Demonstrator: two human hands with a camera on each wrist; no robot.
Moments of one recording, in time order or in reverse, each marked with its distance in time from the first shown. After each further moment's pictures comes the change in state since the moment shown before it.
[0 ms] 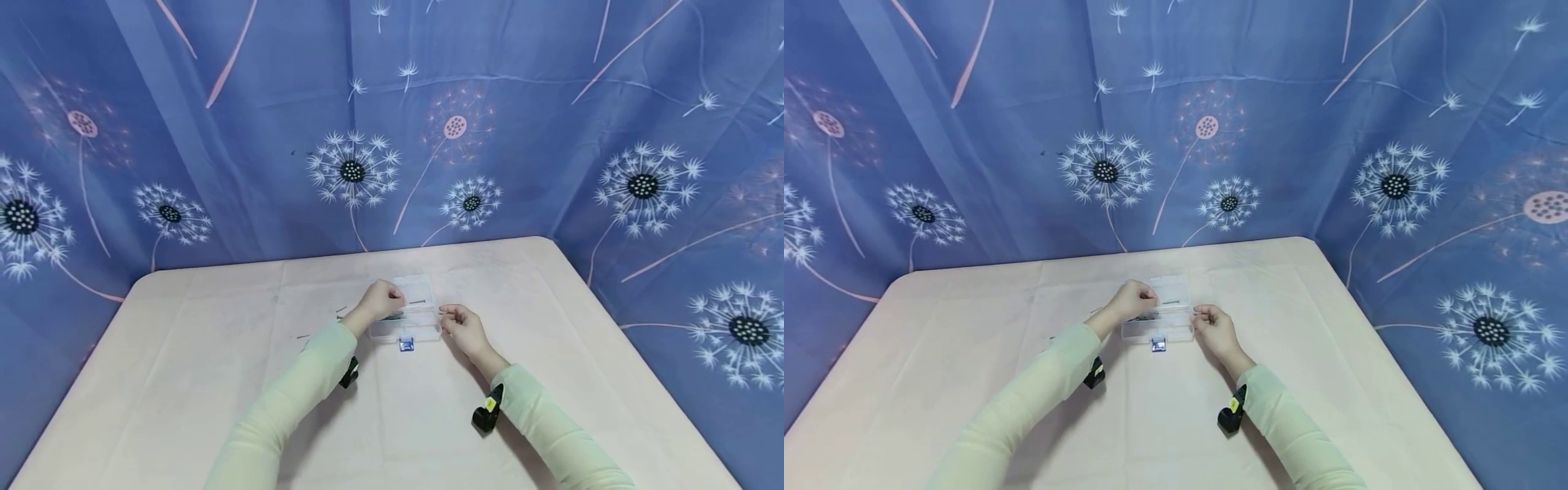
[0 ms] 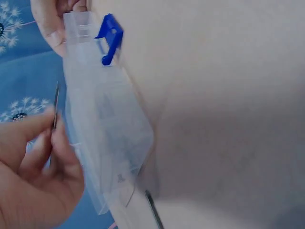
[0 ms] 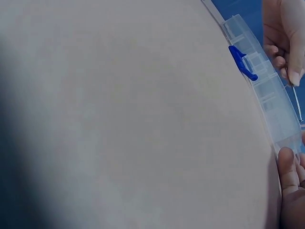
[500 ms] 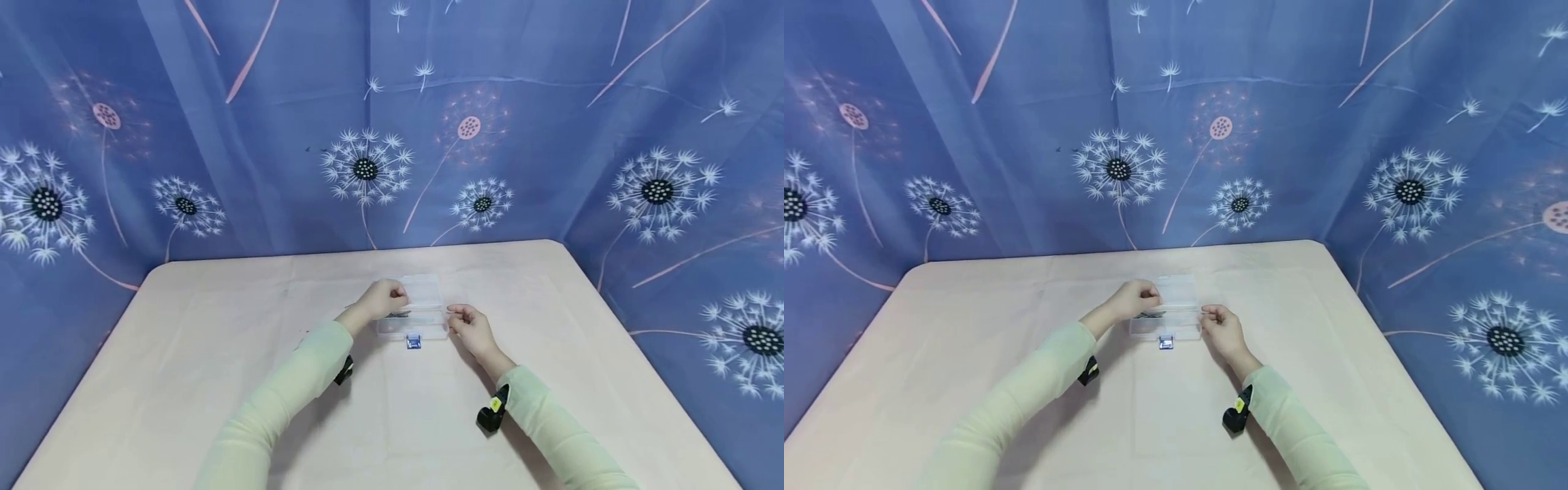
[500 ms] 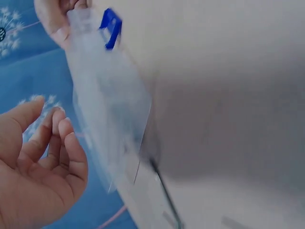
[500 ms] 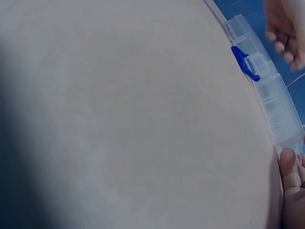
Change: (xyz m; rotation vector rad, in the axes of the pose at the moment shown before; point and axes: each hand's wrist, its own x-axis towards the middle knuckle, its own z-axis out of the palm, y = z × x) left_hand -0.014 -0.002 -0.018 0.023 -0.044 0.082; right_hand -0.001 -0.003 0.000 -0.018 -0.020 0.014
